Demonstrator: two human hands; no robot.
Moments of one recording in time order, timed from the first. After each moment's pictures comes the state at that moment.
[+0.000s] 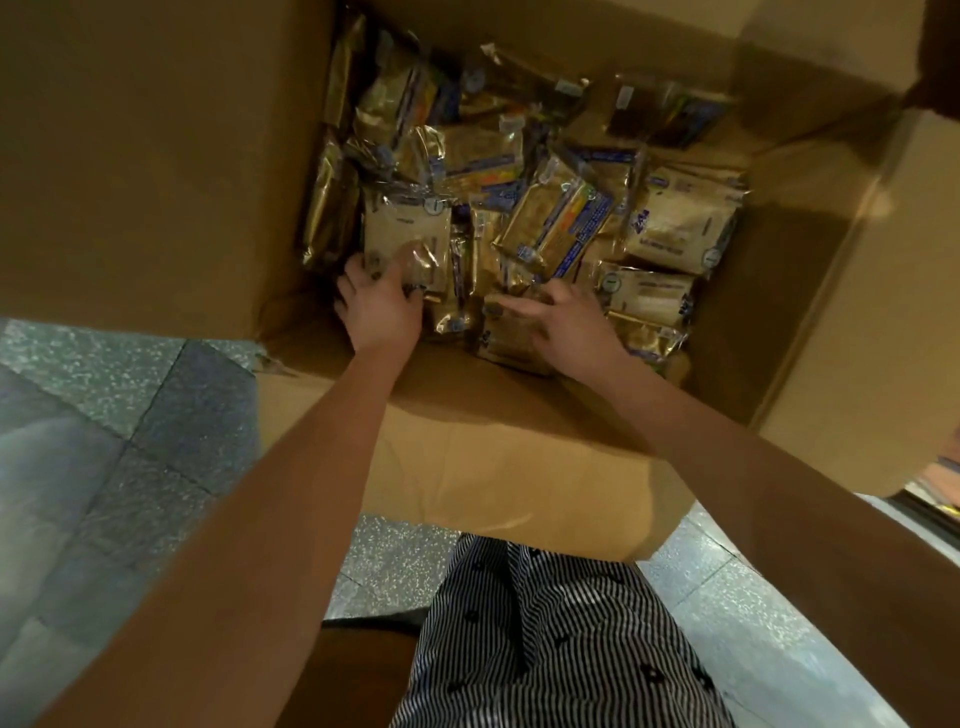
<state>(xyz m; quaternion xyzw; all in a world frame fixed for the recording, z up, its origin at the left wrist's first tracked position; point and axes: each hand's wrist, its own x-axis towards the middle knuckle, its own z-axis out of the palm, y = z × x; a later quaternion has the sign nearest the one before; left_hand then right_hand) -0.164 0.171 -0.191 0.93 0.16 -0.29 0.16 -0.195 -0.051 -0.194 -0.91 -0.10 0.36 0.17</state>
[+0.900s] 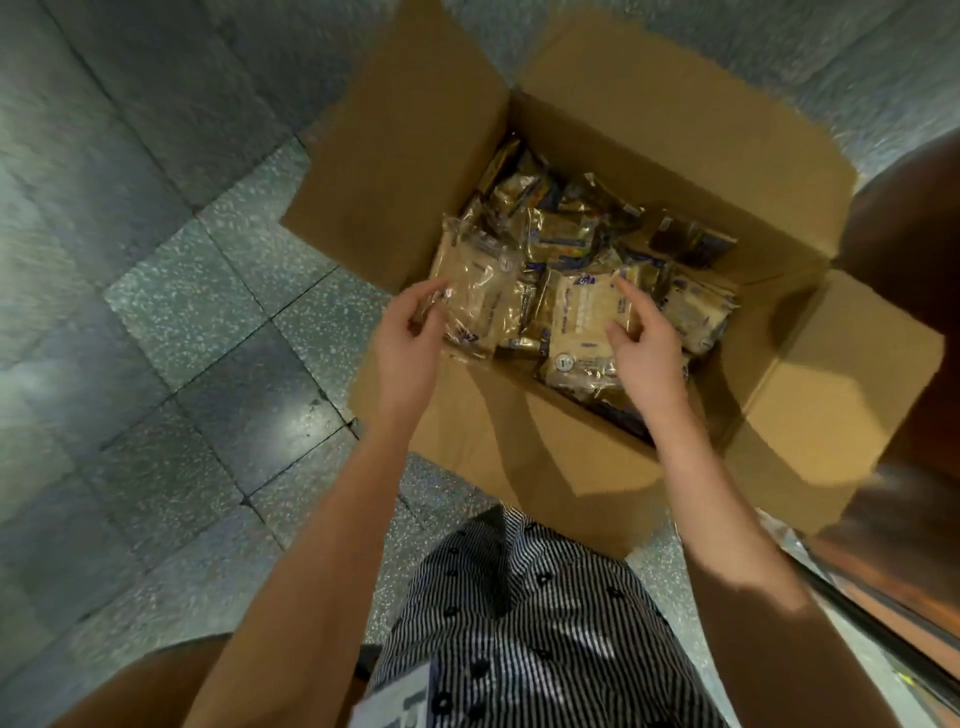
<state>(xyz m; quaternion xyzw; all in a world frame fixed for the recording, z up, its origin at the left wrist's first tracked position) -0.249 0.202 0.002 0.78 0.30 -0.03 0.55 -0.210 -0.028 0.006 -0.82 0.17 0.20 0.50</state>
